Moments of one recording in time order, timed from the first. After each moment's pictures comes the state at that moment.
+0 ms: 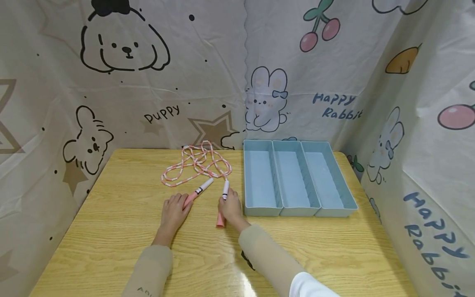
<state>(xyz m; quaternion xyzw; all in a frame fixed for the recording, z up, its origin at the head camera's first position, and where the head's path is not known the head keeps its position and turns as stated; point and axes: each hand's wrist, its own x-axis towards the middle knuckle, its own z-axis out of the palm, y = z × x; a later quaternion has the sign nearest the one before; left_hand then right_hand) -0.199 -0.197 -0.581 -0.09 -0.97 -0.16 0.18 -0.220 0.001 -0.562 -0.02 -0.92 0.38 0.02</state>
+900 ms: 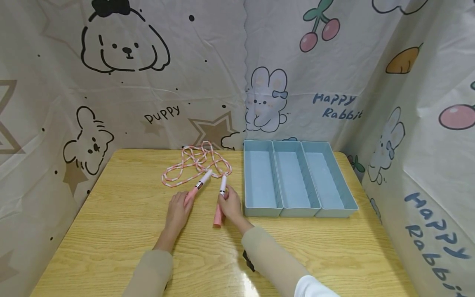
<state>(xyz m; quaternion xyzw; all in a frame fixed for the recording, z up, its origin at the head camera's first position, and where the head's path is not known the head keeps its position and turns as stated) -0.197 -0.179 -0.570 -0.07 -0.92 -0.32 0.23 -0.222 0.004 -0.553 0.01 -0.85 0.52 0.05</state>
